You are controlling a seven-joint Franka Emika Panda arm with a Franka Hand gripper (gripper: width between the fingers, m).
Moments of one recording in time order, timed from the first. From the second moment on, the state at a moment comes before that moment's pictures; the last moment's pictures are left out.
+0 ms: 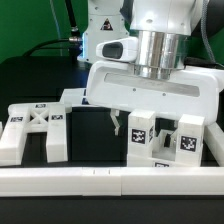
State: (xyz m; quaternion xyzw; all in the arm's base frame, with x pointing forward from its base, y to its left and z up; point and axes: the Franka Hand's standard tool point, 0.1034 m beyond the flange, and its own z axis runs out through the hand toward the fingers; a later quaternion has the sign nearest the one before) arm 0.580 0.030 0.017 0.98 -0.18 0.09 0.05
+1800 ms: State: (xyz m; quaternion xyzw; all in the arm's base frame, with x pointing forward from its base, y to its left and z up) arm 0.582 0.015 0.066 0.98 -0.19 0.00 0.04
